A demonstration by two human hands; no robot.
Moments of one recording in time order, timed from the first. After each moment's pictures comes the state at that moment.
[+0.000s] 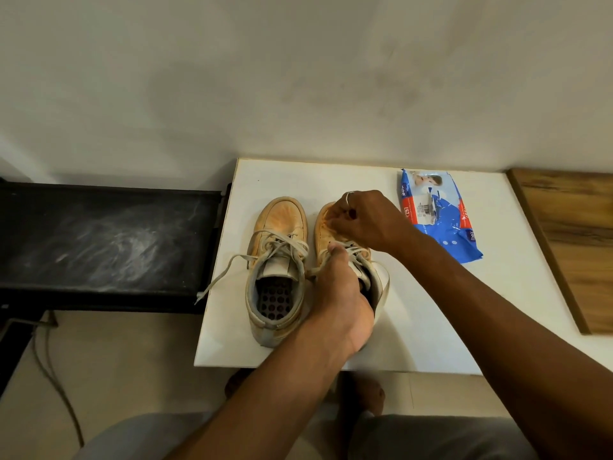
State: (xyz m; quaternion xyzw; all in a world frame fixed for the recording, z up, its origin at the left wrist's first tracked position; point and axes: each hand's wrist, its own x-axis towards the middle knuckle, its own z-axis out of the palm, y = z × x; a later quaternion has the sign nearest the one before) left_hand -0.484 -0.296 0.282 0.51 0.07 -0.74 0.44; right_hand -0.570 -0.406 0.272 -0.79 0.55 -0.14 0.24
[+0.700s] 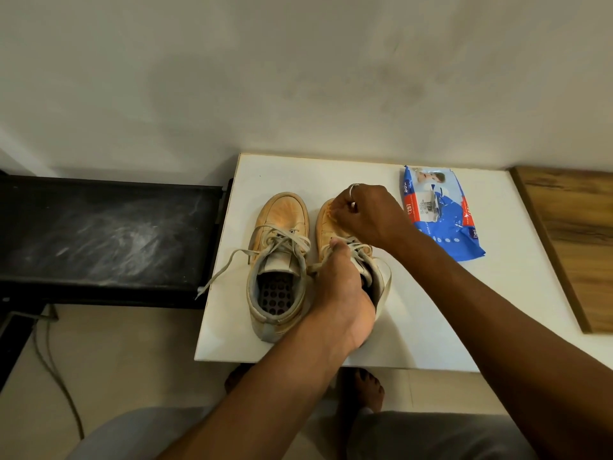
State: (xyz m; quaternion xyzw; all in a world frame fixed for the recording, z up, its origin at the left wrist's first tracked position) left_hand -0.483 -0.296 0.283 0.51 0.07 -0.74 0.44; right_hand -0.567 -0.406 0.265 -0.77 0.58 -0.16 0.20
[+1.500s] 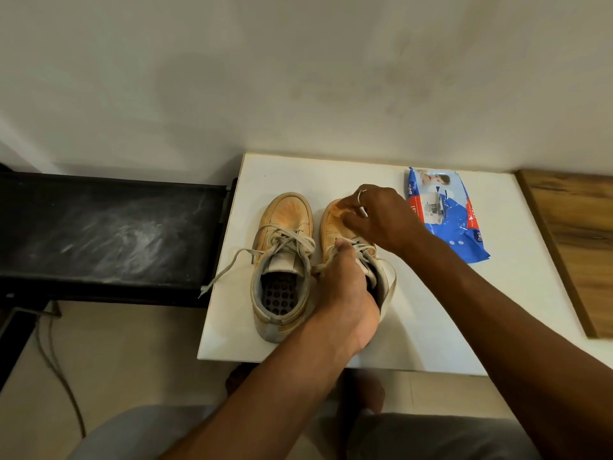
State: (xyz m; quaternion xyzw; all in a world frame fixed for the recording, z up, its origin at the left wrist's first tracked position) left_hand -0.484 -0.300 0.275 0.51 0.08 -0.73 0.44; right_hand -0.576 -0.406 0.267 -0.82 0.54 -0.14 0.17
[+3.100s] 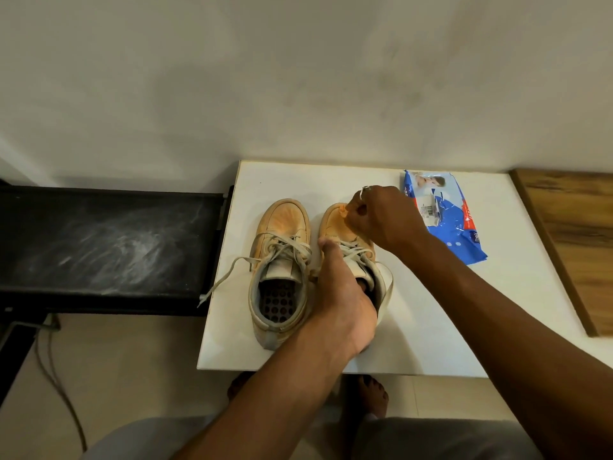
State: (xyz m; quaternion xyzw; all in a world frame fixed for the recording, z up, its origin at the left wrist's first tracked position) left_hand -0.480 -0.299 0.293 0.47 0.08 -0.74 0.47; right_hand -0.577 -0.409 0.268 -0.76 0.63 -0.12 0.11
